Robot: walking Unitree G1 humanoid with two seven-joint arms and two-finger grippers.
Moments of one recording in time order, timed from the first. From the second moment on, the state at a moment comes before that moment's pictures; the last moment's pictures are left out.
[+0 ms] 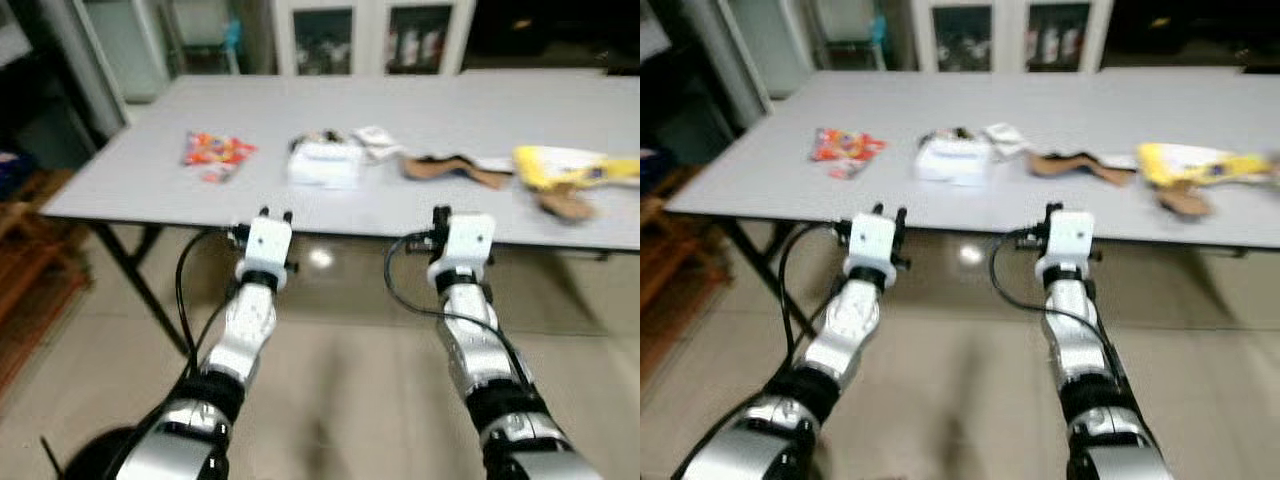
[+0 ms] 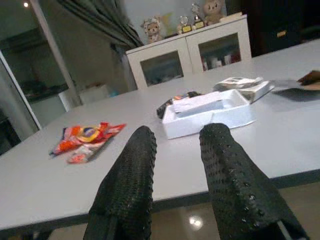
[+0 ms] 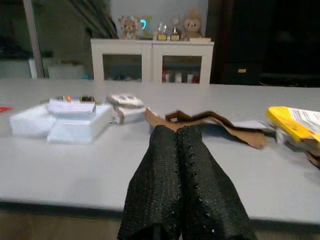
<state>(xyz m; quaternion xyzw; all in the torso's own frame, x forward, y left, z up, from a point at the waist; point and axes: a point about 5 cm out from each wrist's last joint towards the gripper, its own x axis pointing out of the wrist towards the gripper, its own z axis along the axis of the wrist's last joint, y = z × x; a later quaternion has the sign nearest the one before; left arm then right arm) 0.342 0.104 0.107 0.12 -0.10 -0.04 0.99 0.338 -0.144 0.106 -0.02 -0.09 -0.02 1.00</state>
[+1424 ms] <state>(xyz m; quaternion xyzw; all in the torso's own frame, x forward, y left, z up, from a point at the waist) 0.341 0.099 0.103 0.11 -0.09 -0.05 0.99 0.337 -0.133 0.102 -0.03 -0.07 0.02 1.00</state>
